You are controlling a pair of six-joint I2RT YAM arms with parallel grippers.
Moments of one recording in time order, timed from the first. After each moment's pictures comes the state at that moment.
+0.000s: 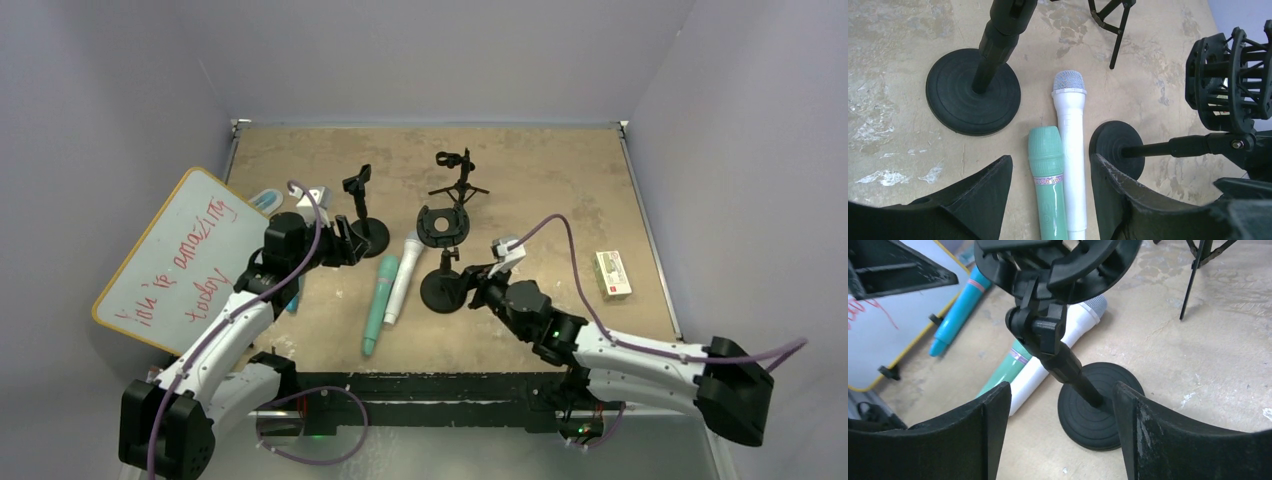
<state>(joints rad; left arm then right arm) -0.29 0.95 0.58 -0.08 0.28 -0.42 1.02 0.97 0.33 0.42 0.40 0.47</state>
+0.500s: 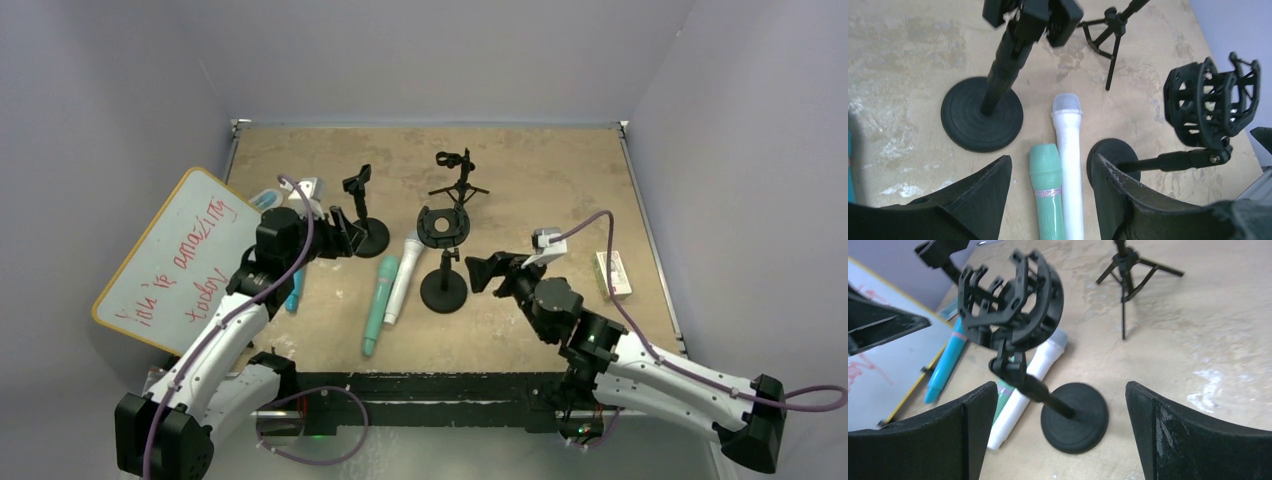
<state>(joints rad) -0.29 0.90 0.62 -0.10 0.24 -0.41 1.02 0.62 0.39 0.06 0.57 0.53</state>
